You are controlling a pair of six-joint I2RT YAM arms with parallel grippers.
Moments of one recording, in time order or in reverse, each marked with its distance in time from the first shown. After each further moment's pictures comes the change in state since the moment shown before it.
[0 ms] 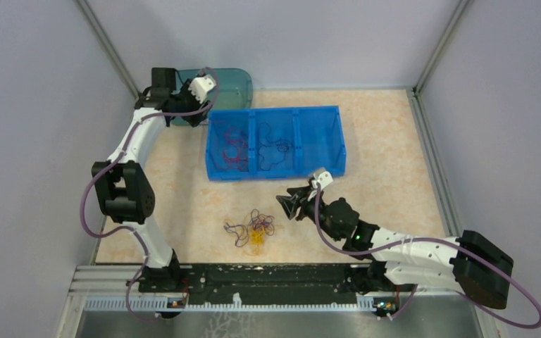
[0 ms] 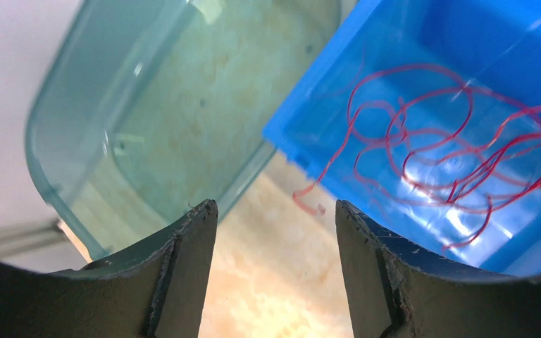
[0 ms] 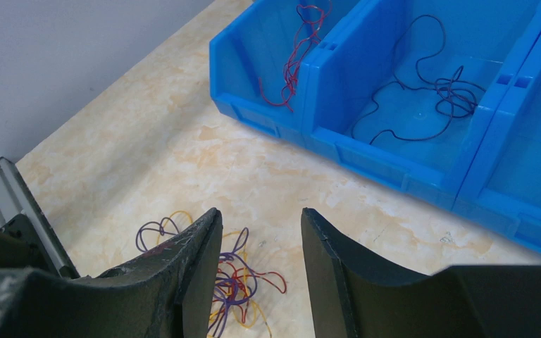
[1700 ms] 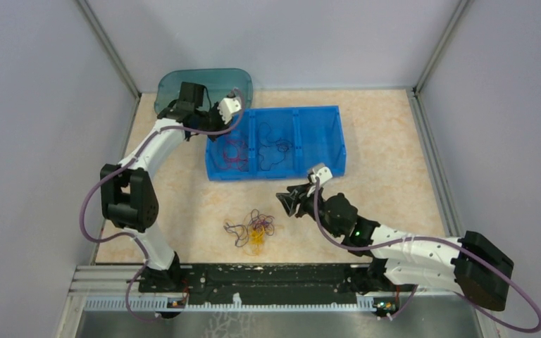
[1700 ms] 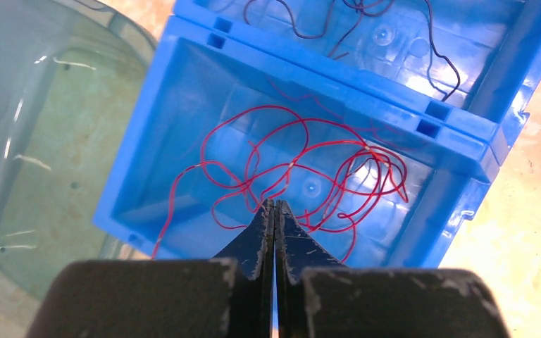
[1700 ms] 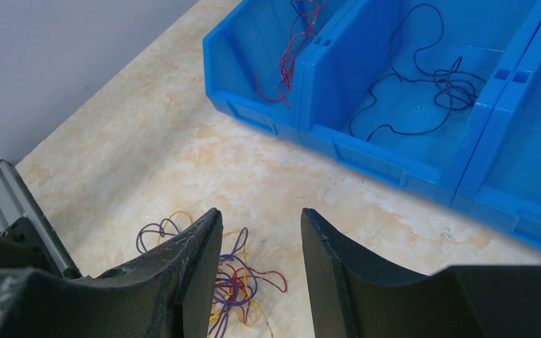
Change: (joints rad) left arm -0.111 -0.067 -0.169 -0.027 0.152 0.027; right arm -0.028 0.003 0.049 -0.086 -0.022 0.033
